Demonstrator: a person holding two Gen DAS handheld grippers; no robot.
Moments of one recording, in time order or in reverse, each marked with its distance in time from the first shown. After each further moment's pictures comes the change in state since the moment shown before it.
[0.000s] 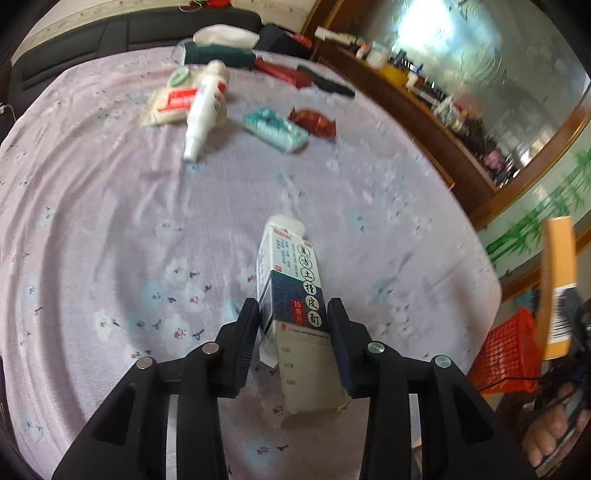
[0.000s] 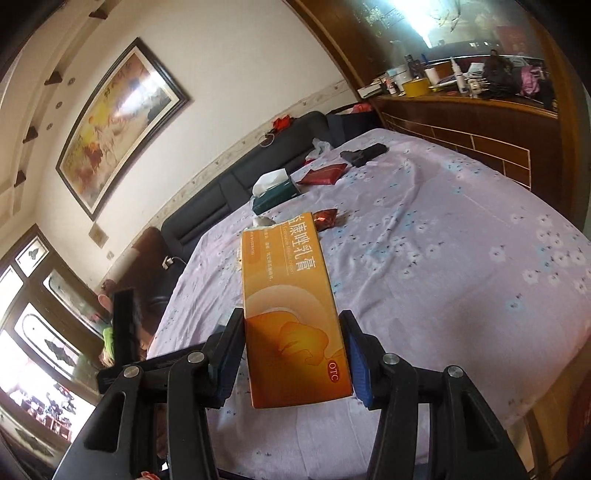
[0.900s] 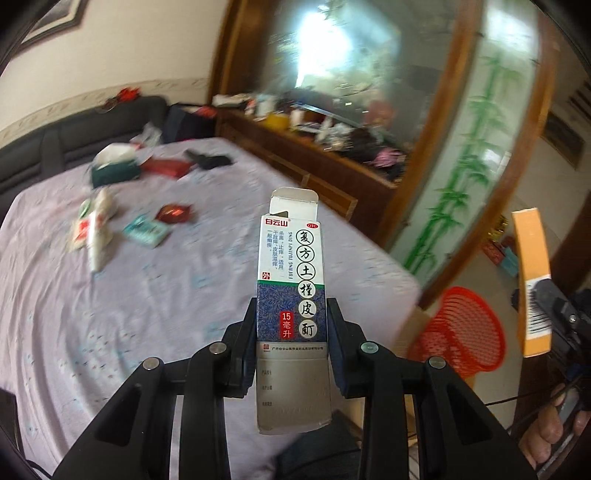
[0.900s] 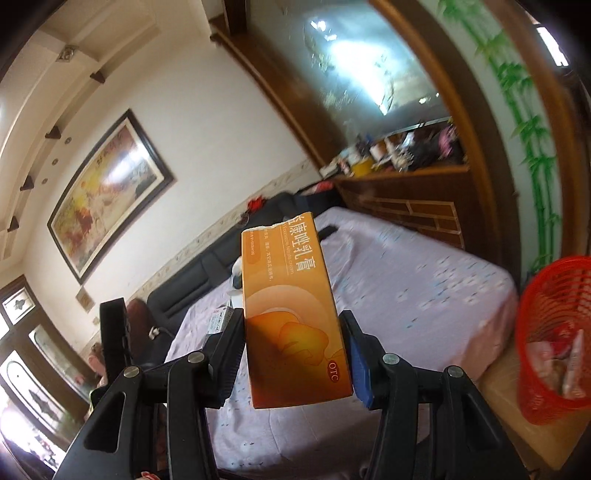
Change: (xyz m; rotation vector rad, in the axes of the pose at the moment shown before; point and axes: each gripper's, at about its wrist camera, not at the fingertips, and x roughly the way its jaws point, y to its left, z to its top) left arm -0.093 -0.184 -0.032 0.320 -0.243 -0.122; right arm -0.172 -0.020 -0.026 0.059 -0.330 -0.098
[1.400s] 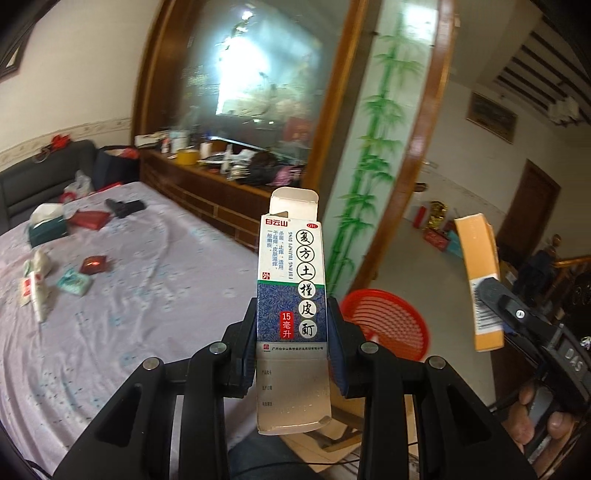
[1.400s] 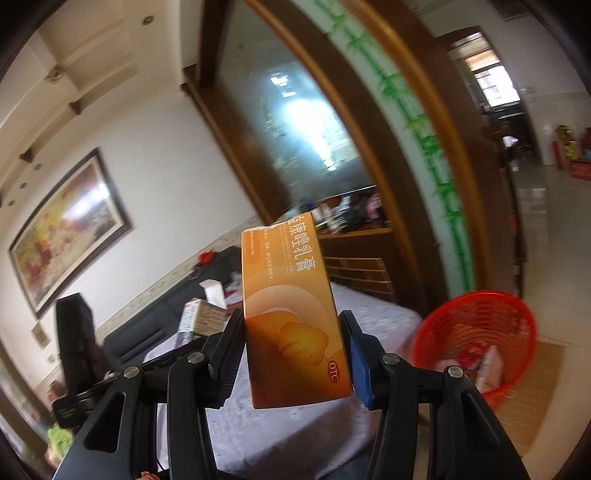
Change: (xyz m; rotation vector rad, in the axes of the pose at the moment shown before) left arm -0.042 -0.114 0.001 0.166 -0.080 -0.228; right arm -0.122 0.004 0.006 0.008 -0.210 -0.244
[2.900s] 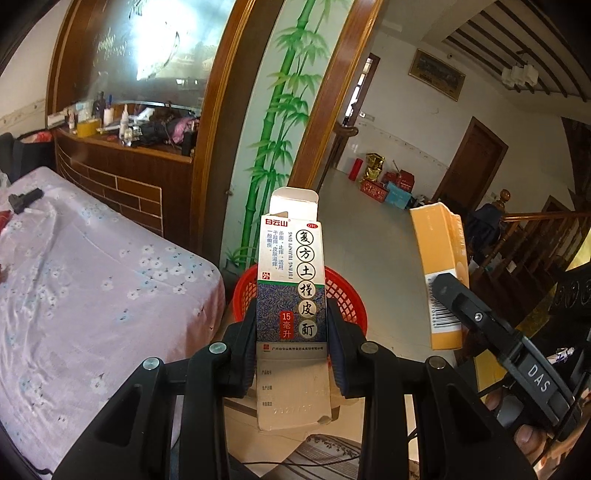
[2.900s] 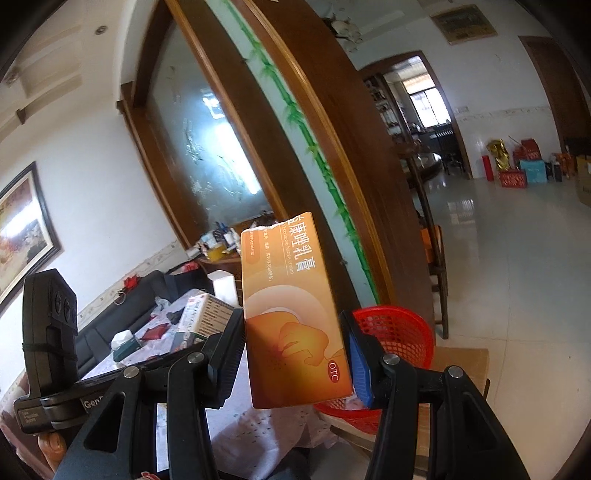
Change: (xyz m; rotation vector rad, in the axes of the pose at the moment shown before) left arm 0.120 -0.083 -0.005 0.086 0.194 -0.263; right arm -0.028 -0.071 0.007 0.041 -0.073 -0.301
